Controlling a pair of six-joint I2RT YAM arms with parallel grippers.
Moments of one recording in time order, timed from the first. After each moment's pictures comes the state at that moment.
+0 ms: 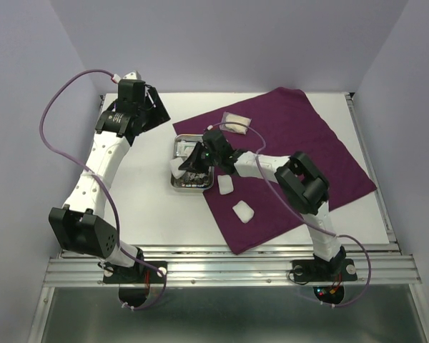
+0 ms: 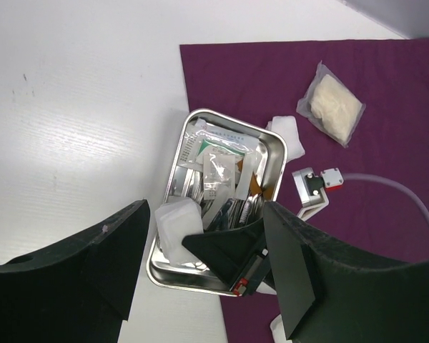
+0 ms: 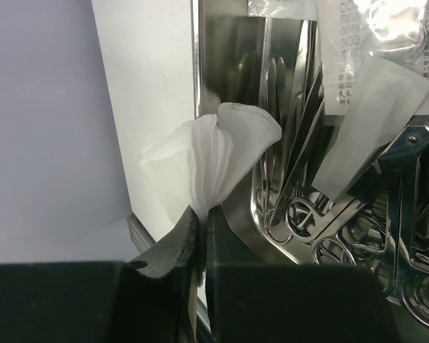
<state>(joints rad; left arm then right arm) -0.22 1.47 1.57 -0.75 -0.11 -0.55 0.78 2.16 1.50 0.11 -0.30 1.12</state>
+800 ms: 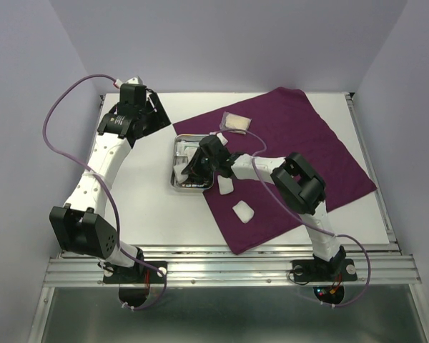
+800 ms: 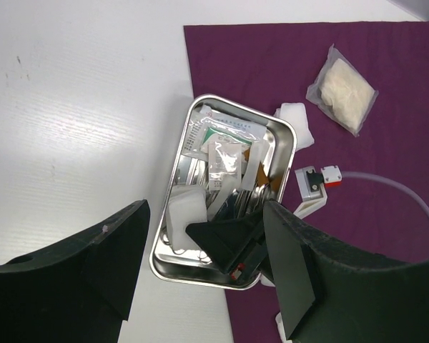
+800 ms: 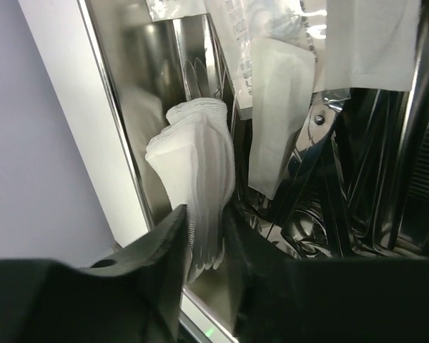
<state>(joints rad) -0.21 1.46 1.51 -0.73 -0.10 -0.55 0.81 2.19 1.51 0.02 -0.18 1.20</state>
